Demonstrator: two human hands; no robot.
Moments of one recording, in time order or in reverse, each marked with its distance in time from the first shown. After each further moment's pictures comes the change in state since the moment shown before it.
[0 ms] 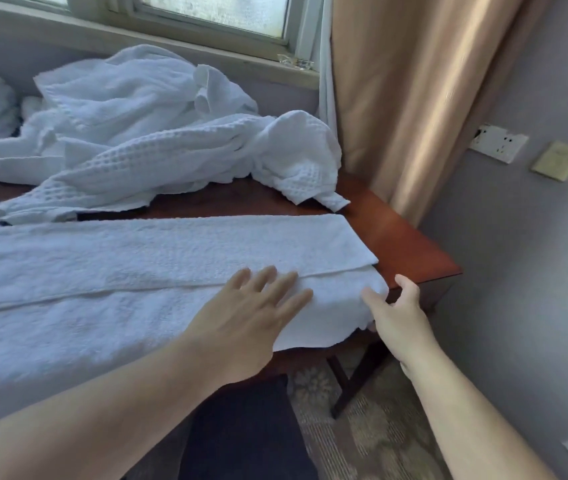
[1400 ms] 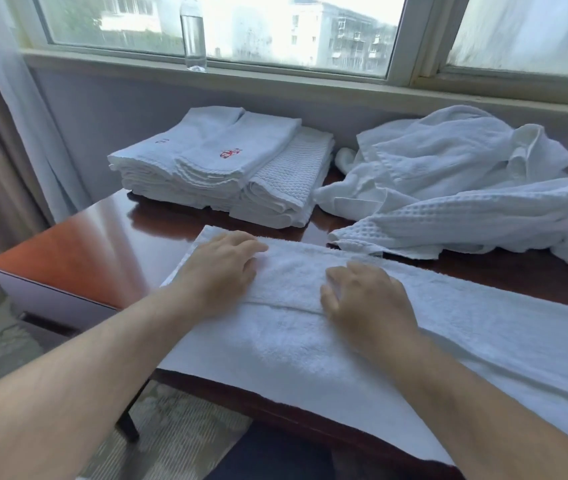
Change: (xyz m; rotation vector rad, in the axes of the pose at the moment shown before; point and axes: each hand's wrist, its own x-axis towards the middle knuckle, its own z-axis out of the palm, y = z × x) left_hand -0.276 -0.232 -0.060 -0.096 0.149 -0.971; right_hand -0.156 -0.219 0.289 -0.650 -0.444 -1.152
